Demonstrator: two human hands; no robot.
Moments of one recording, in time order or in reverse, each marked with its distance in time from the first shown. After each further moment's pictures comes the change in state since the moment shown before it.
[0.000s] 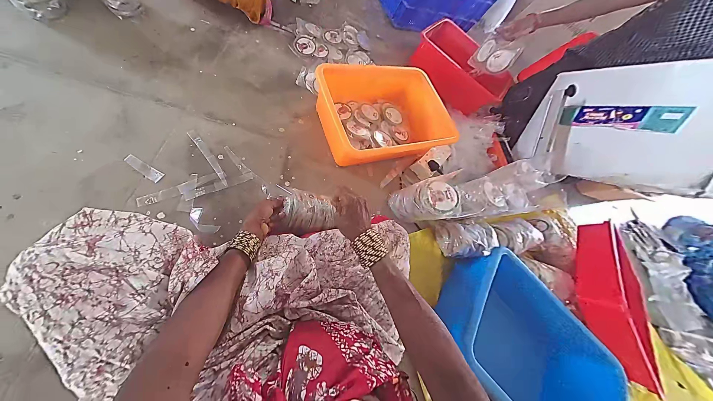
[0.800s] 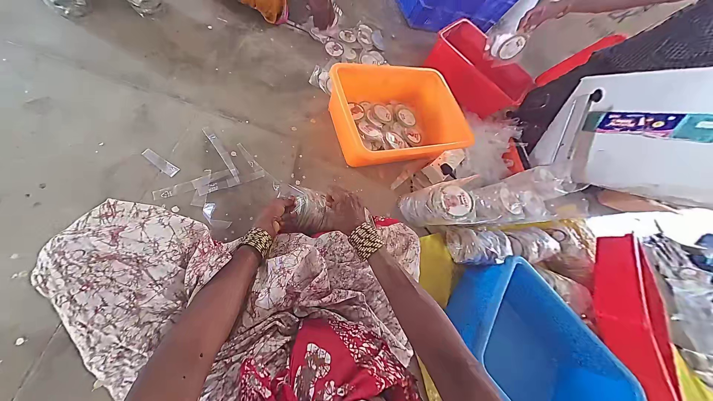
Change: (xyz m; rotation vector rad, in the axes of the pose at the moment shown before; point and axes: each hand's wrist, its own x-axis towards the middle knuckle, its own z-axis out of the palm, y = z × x) left_hand 0.002 0.005 0.003 -0.007 0.000 0.001; right_hand 0.025 -0.016 0.014 -0.024 -0.106 -0.072
